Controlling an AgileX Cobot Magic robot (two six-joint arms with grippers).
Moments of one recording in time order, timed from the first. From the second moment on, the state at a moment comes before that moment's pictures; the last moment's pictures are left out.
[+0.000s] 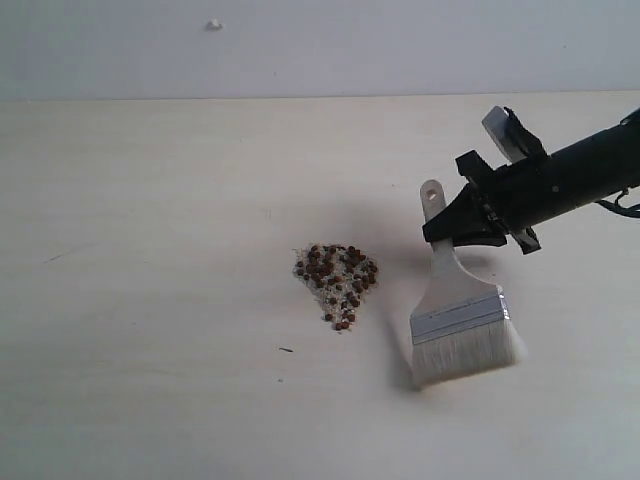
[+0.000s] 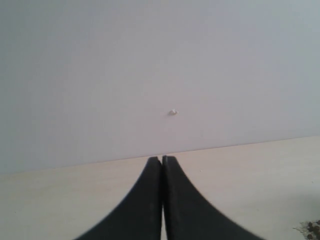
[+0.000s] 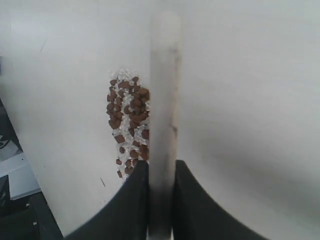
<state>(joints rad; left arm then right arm) -0.39 0.01 0.00 -0.97 -0.03 0.99 -0.06 2.15 -1.15 1.15 1.09 -0.90</state>
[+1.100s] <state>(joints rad) -0.39 0.01 0.00 -0.97 -0.03 0.99 -0.06 2.18 -1.23 1.10 1.02 -0.93</state>
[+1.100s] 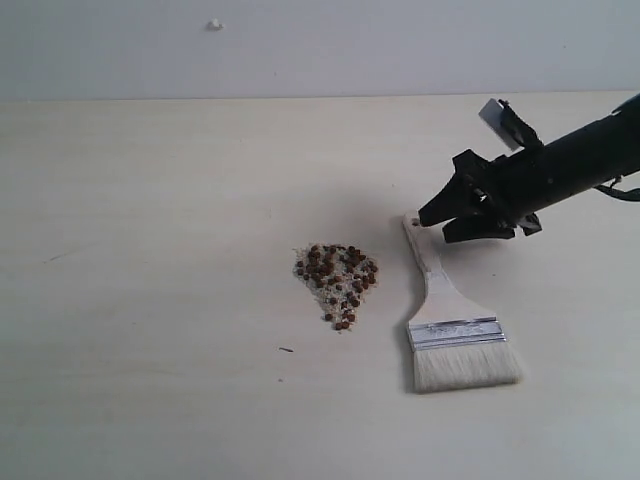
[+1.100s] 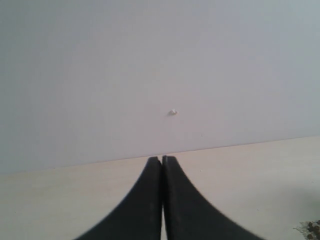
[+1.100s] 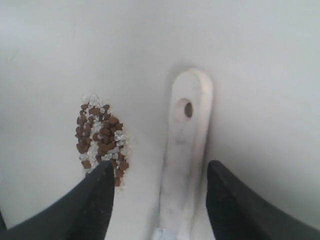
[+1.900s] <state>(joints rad) -0.39 0.01 0.00 -0.97 -0.03 0.99 -0.06 1.21 -0.53 1.00 0.04 -0.66</state>
